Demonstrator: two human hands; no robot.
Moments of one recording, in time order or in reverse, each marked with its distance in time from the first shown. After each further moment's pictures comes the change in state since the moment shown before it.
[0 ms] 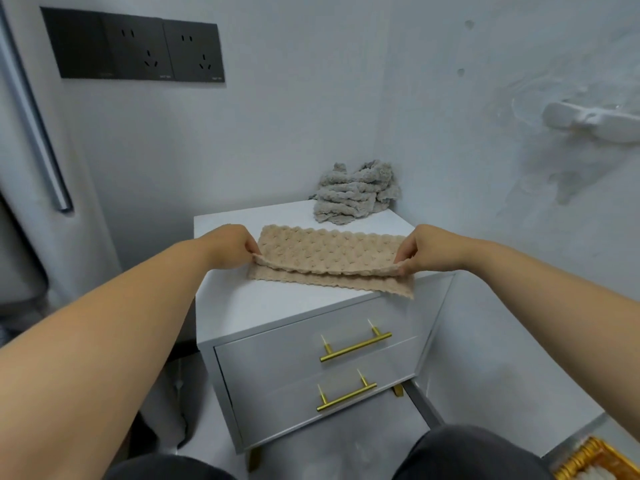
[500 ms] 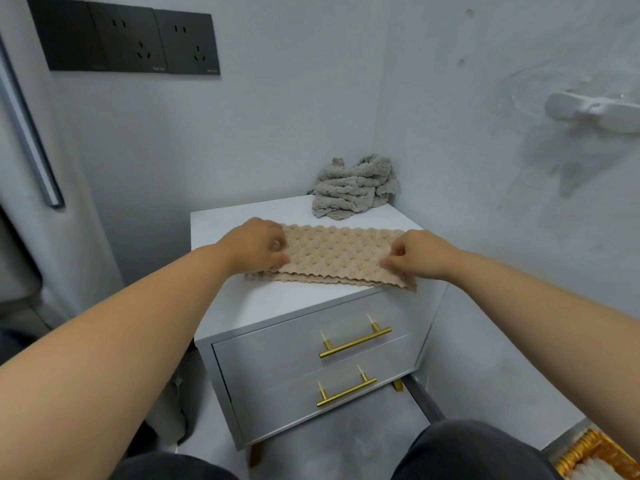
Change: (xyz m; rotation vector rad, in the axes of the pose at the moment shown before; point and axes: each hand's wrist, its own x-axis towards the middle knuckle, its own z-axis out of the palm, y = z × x) left_hand 0.005 0.027 0.015 0.115 0.091 0.188; right_hand 0.007 -0.003 0.027 -0.180 0.137 0.122
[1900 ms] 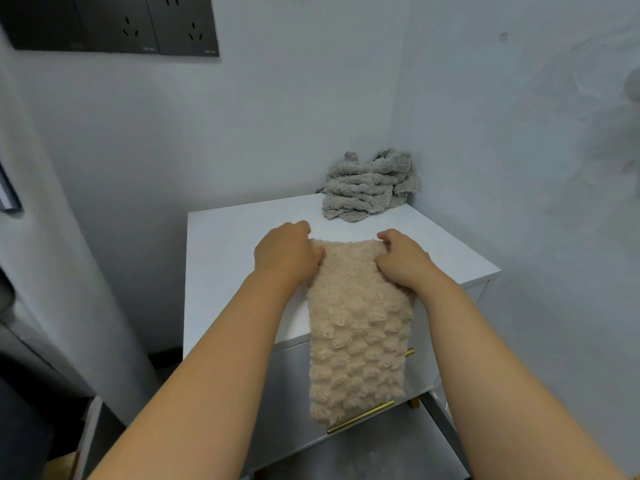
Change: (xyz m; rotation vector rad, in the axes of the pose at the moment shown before) left_hand 0.025 0.048 0.025 -0.160 0.227 -0.300; right_hand 0.055 -0.032 0.049 0.405 0.109 0.192
